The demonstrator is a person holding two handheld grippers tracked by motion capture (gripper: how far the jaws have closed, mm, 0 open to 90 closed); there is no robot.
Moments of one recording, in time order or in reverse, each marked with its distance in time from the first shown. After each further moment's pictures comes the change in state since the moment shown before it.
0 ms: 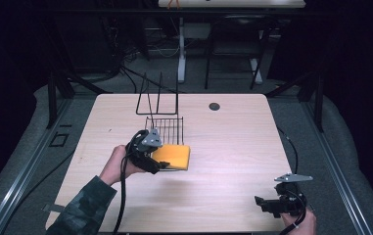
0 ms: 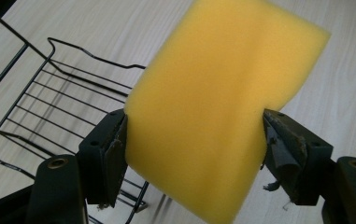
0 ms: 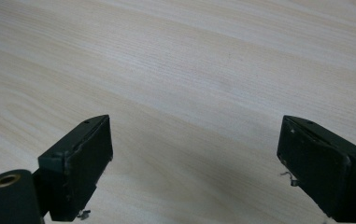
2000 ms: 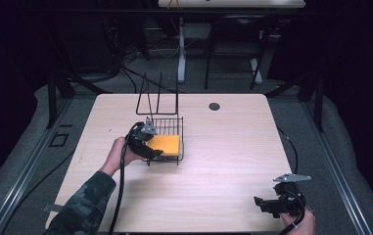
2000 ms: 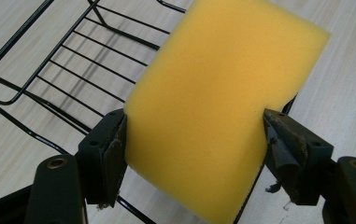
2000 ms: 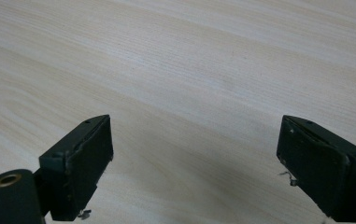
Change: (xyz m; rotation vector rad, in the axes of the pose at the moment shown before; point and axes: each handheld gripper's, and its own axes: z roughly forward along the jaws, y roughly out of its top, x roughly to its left) left arm 0.062 -0.032 0.055 0.057 0.053 -0.093; right arm 0.001 0.000 0.002 0.013 0.002 -0.007
